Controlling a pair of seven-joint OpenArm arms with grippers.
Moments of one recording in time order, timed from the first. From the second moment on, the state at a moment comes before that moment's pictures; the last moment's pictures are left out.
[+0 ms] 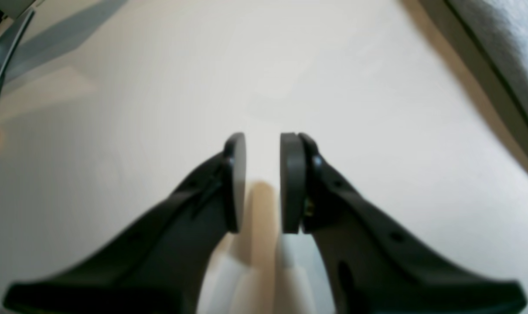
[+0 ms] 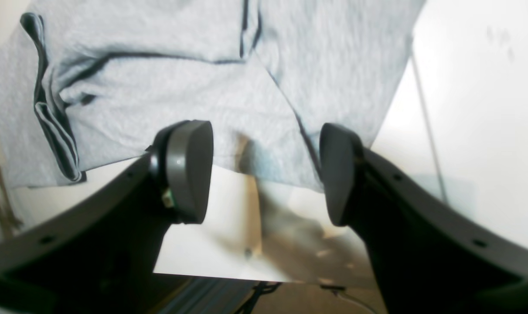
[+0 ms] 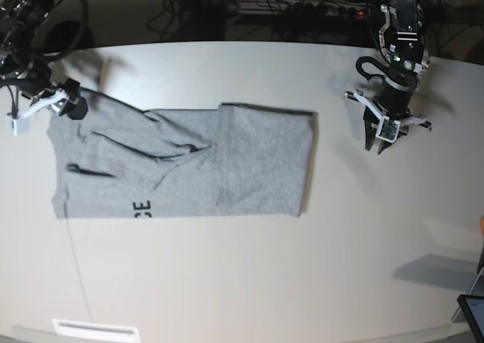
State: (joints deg) left arm 19.6 -20.3 -13.6 87.7 6.8 -17.1 0.3; right arm -17.1 7.1 37.9 103.9 45.6 13.8 -71.8
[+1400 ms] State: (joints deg) left arm 19.7 -20.3 -13.6 87.6 6.8 -17.2 0.3; right arm -15.8 7.5 30.3 98.7 45.3 13.8 -67.9
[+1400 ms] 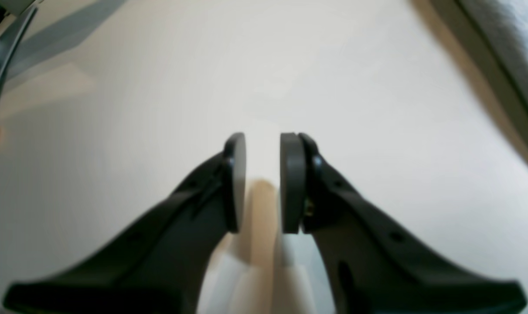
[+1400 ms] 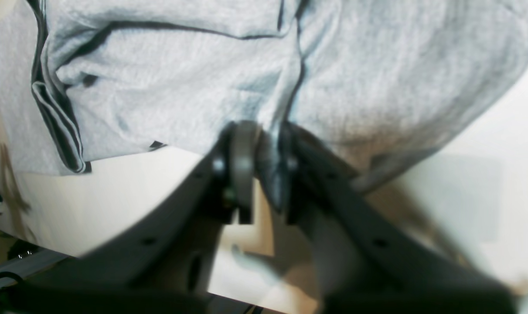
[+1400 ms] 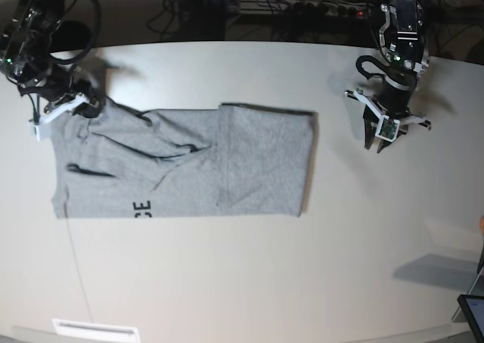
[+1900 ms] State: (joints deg) left arm 19.7 -20.1 -13.6 87.6 6.8 -17.2 0.3; right arm -13.1 12.9 30.4 98.7 45.3 13.7 -67.0
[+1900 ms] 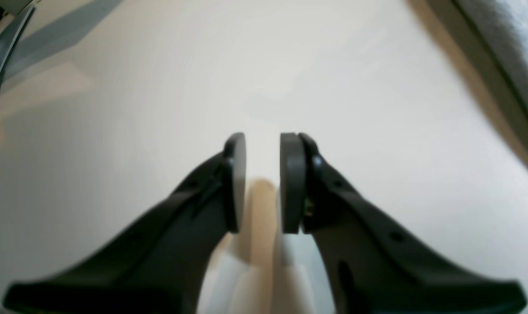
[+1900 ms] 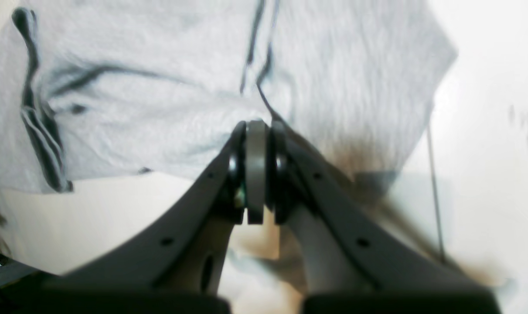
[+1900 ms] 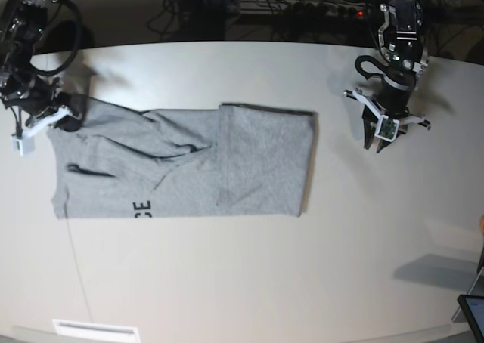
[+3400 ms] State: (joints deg) left arm 21.6 -20.1 -18.8 85.6 6.8 -17.1 0.5; right arm -1.6 15.2 23.9 90.5 33.5 13.7 -63.1
